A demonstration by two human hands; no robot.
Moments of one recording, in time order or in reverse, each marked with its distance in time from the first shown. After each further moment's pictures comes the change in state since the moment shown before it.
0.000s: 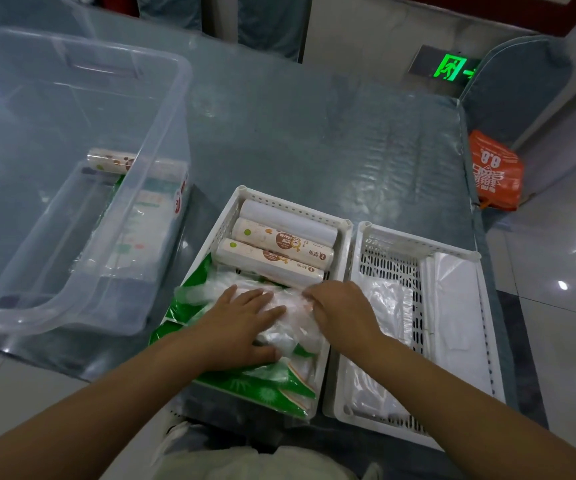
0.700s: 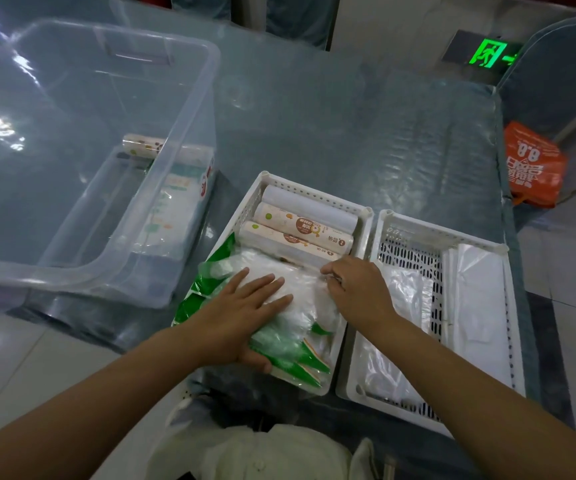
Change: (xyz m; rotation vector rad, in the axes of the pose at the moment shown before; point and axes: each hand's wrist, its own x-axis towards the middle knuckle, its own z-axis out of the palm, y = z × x) left_hand -0.042 0.002 -0.002 0.168 0.074 0.056; right_hand 0.005 0.005 0.003 0.119 0.119 0.032
